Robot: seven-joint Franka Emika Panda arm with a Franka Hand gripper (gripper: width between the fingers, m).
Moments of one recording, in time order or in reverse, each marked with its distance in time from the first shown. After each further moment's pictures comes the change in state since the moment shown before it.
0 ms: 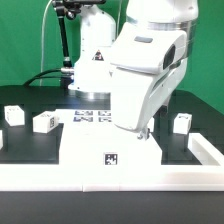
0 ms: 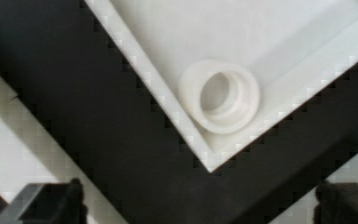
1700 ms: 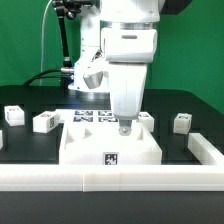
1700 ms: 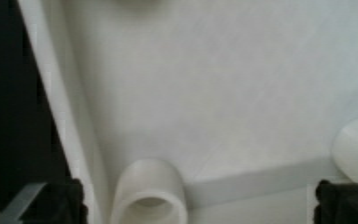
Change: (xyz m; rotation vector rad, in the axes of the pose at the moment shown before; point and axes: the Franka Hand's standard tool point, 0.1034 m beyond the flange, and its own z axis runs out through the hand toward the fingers) arm -0.057 -0.029 0.027 -0.151 0.025 -0.423
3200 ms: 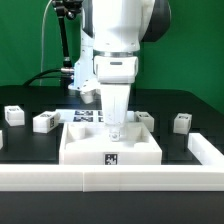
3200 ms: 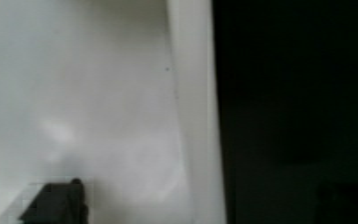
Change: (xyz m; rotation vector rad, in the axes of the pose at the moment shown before) arm -0.018 -0.102 0.060 -0.035 0.009 -0.027
